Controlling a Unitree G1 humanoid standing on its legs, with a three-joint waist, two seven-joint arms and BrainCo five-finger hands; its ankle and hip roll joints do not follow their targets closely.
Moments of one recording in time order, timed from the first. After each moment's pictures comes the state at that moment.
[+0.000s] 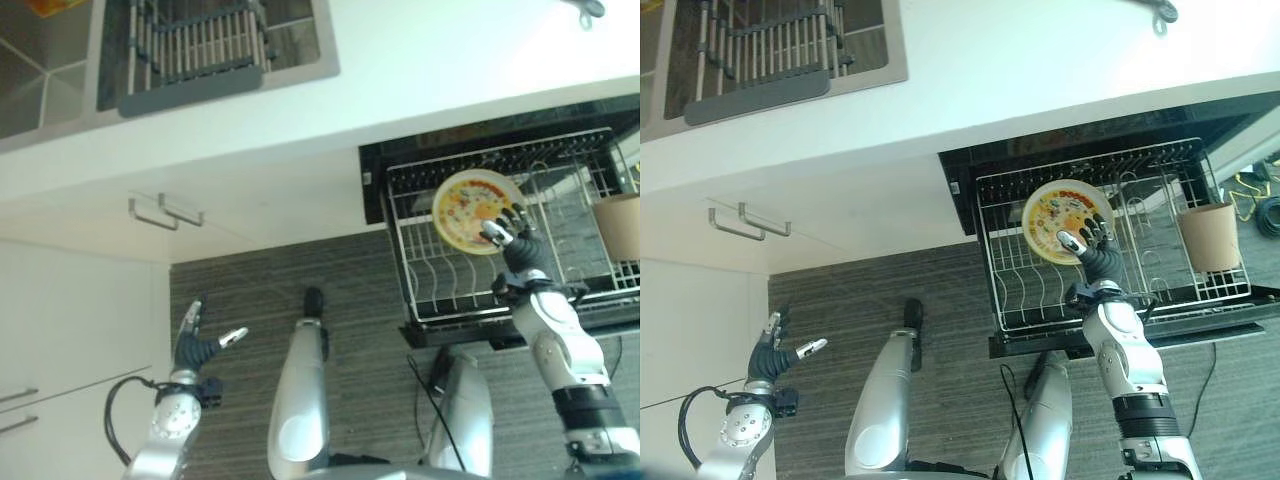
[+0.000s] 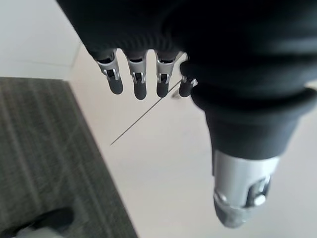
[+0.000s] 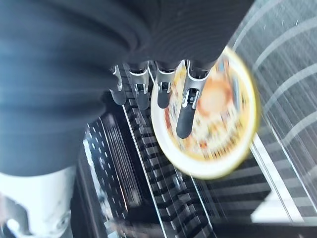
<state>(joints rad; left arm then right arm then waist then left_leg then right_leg) 0.24 0.44 -0.07 0.32 -0.18 -0.27 0.28 -0.18 -0.44 -0.10 0.06 0.61 0.13 -0.23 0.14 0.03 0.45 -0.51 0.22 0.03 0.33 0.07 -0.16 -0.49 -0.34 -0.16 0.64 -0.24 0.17</state>
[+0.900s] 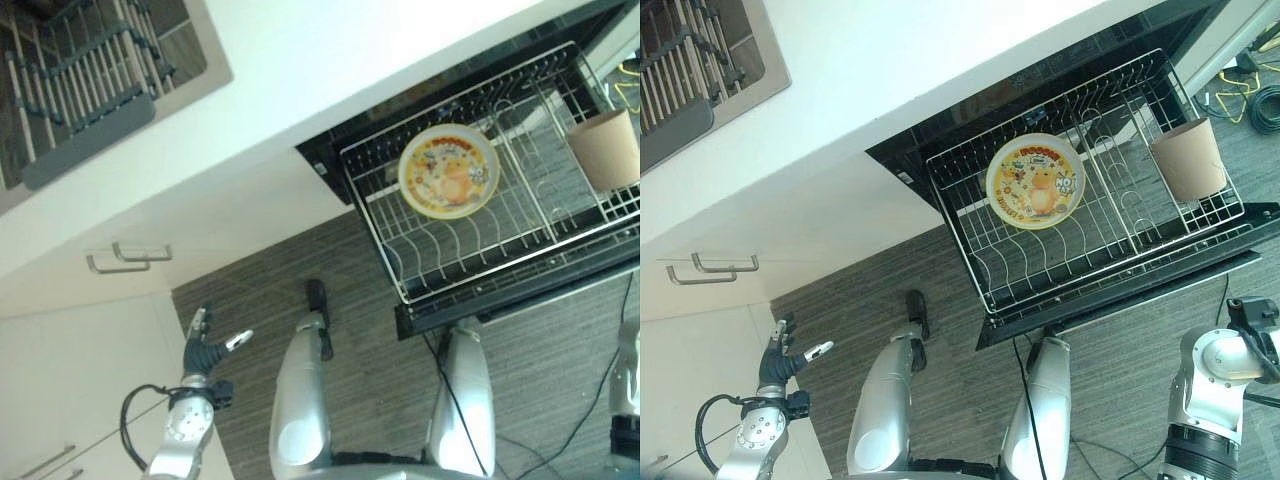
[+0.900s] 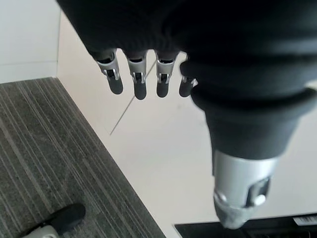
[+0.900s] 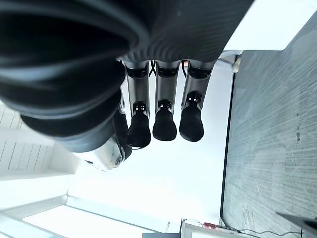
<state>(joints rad) 0.19 0.39 -0.08 0.42 -0.18 -0.37 0.30 -0.07 -0.43 -0.49 0.03 0.23 -0.52 -1.12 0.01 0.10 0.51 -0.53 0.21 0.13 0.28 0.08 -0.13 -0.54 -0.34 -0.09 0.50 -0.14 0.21</state>
